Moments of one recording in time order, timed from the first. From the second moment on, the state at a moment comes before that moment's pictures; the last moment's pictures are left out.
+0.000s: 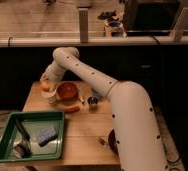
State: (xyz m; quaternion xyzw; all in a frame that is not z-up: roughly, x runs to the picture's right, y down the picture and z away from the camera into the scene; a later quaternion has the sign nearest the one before) arm -0.269 -0.036 0.826 -0.14 -0.40 -0.29 0.86
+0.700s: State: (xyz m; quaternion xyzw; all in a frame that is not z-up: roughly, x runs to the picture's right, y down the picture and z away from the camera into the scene) arm -0.280 -0.029 0.825 -0.15 -0.41 -0.30 0.85
